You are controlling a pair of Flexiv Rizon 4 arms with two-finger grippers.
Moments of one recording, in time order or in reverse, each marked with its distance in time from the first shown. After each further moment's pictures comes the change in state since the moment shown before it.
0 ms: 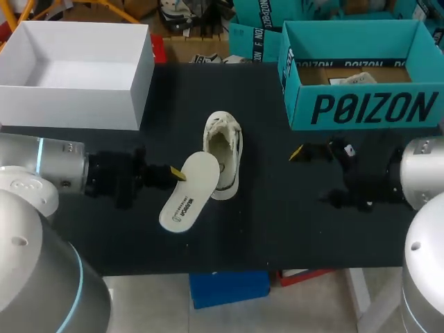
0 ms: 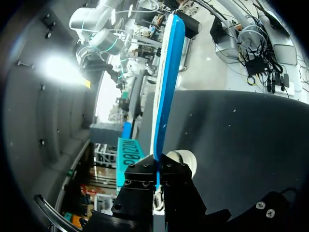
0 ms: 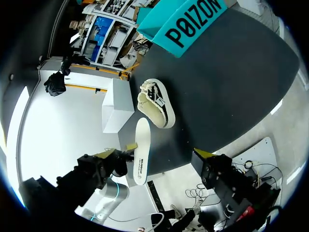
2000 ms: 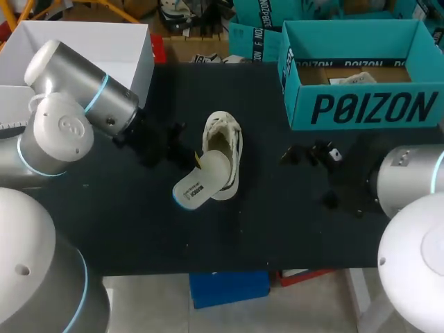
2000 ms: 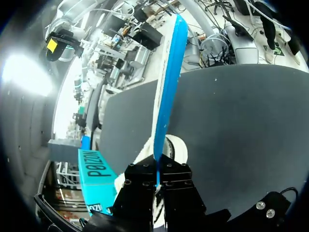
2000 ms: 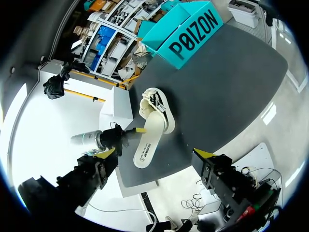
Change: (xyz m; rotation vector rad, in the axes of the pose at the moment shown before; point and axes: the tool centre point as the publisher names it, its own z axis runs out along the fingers) left arm 0.007 0.058 0.052 0.146 0.436 0.062; right arm 0.021 -0.021 -0.011 -0.138 -0.057 -0.036
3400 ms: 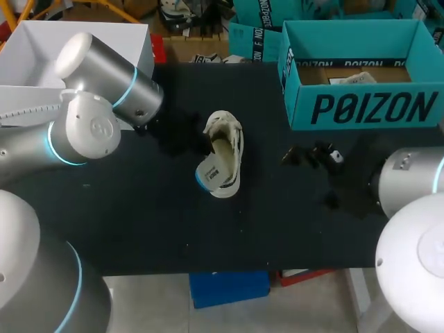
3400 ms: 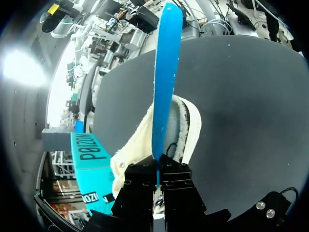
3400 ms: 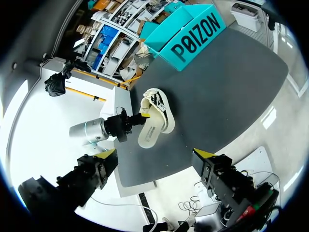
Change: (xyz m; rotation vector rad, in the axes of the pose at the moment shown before) left arm -0.023 0.060 0.025 -0.157 0.054 -0.002; right arm -0.001 0.000 -0.004 -0.012 0.001 -0.031
